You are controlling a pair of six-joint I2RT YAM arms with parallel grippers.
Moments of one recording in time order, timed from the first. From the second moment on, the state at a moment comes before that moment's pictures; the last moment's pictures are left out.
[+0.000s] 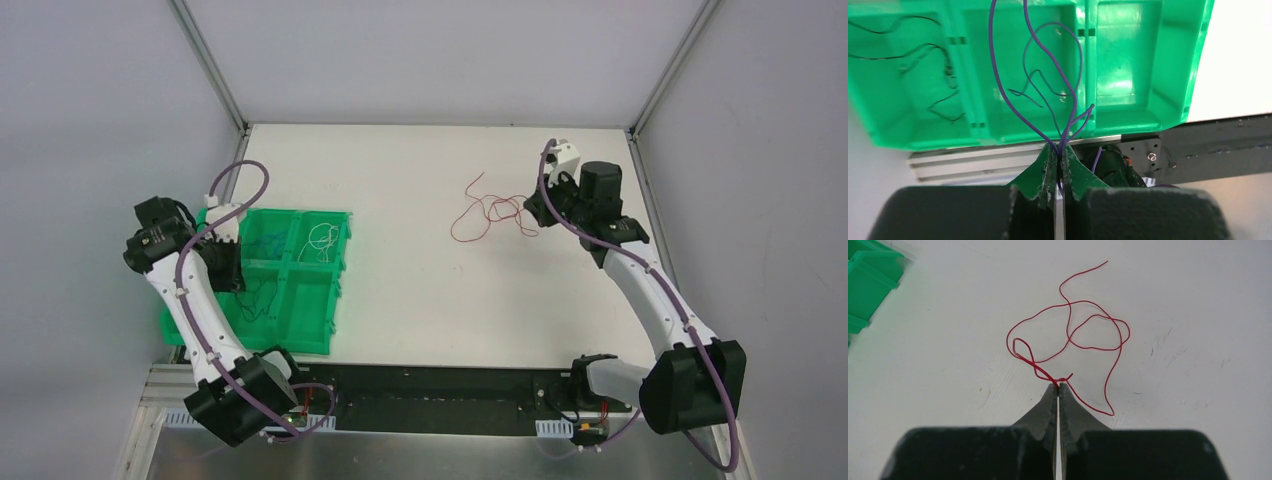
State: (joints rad) left arm 0.62 1.06 1.26 -1.40 0.30 0.63; right arm 0.20 1.20 0.95 -0.27 -0.35 -0.08
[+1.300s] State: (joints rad) left arm 0.53 1.06 1.13 -1.20 0.36 0.73; right arm 0.29 1.38 1.27 -0.75 -0.61 -0.10
